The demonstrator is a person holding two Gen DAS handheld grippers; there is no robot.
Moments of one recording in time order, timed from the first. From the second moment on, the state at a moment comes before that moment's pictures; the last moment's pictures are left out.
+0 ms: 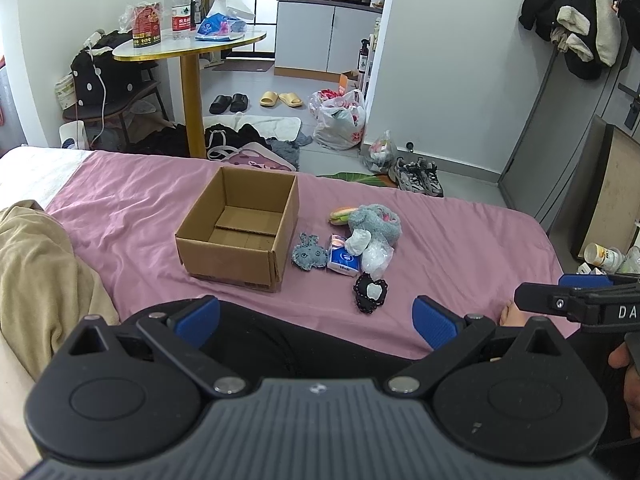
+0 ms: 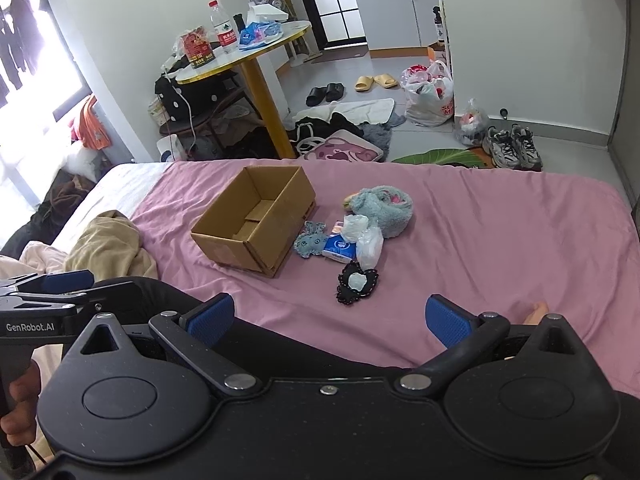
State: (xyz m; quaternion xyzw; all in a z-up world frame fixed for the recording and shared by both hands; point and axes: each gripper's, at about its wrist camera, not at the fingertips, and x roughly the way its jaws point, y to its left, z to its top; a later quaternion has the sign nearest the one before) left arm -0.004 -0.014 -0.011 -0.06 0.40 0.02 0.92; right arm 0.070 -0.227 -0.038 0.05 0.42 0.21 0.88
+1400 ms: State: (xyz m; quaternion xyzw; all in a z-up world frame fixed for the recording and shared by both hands) left arm 0.114 -0.014 -0.091 -0.13 0.43 0.05 0.89; right arm 0.186 -0.238 -0.121 0.11 0.48 0.20 0.85
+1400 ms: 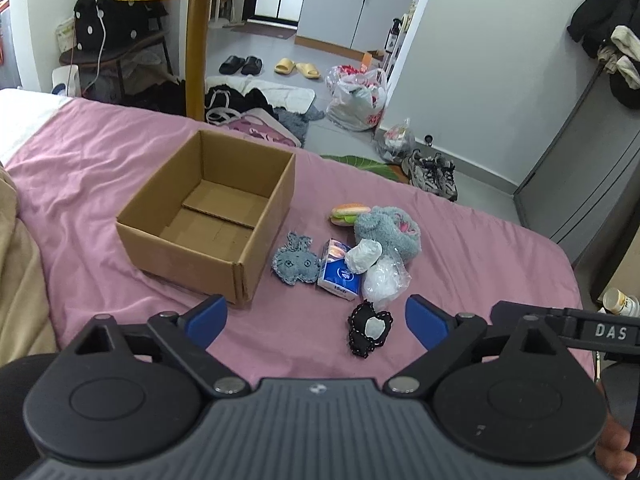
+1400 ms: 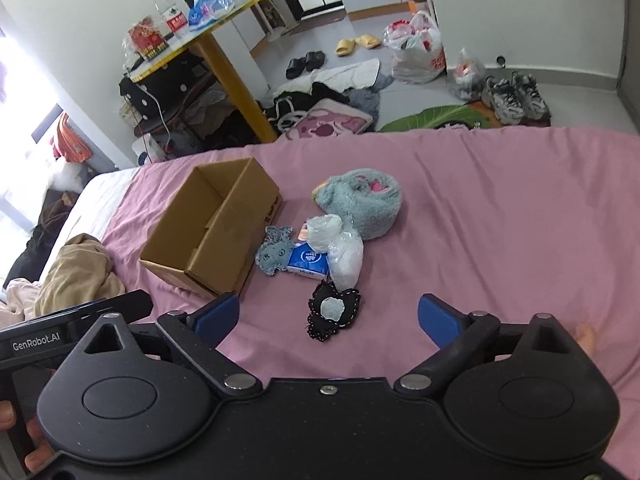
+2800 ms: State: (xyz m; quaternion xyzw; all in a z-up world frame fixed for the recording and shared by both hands) left arm 0.232 -0.079 -0.235 -0.11 0.56 0.05 0.82; right arm 0.298 -0.228 -0.206 0.21 0.56 0.23 0.77
